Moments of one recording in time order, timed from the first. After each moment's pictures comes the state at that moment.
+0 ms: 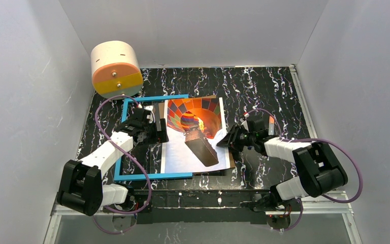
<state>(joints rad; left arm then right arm) -0.33 1.26 0.73 -0.46 0.07 -0.39 0.41 1.43 0.48 0.19 -0.58 0.93</state>
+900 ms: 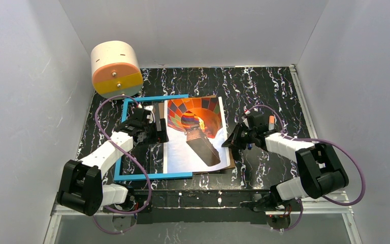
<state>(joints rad) -0.33 1.26 0.73 -0.46 0.06 -0.39 0.39 1.40 0.57 -0.05 -0.49 0.82</state>
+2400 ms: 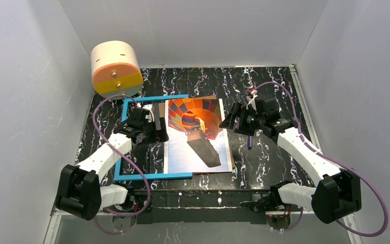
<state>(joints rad) -0.33 1.23 0.73 -0.46 0.06 -0.39 0.39 1.17 0.86 -0.42 -0.39 0.65</state>
